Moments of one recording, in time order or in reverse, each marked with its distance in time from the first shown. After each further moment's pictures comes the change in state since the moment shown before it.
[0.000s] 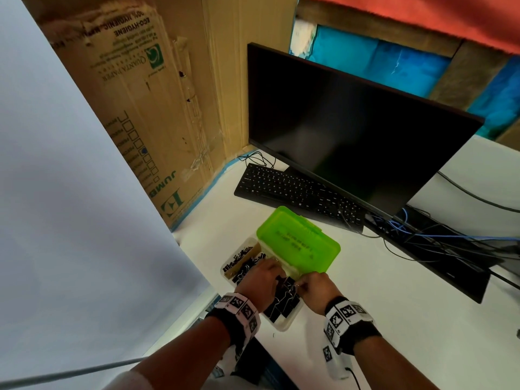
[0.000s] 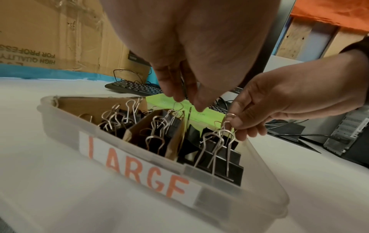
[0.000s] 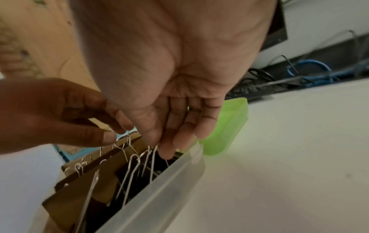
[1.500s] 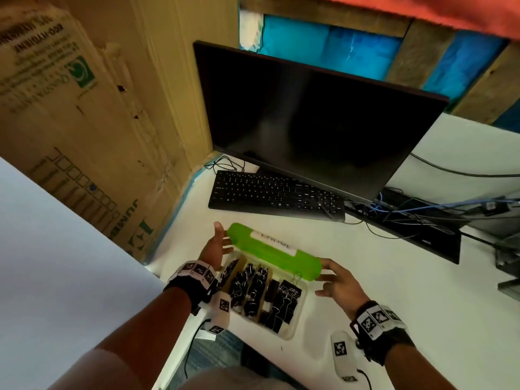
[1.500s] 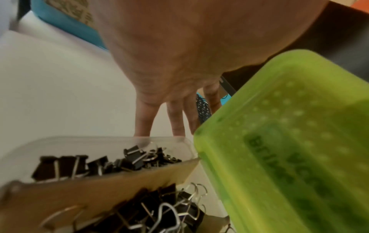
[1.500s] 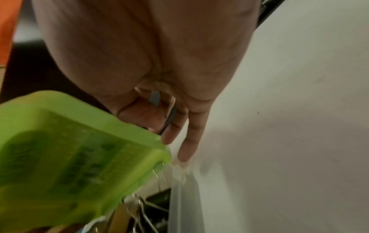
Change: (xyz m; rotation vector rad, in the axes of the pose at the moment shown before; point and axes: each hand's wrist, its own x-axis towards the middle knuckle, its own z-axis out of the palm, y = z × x) left_hand 0.074 -0.065 -0.086 -0.930 -0.096 -0.724; right_hand -0.004 0.040 -0.005 1.006 0.229 0.132
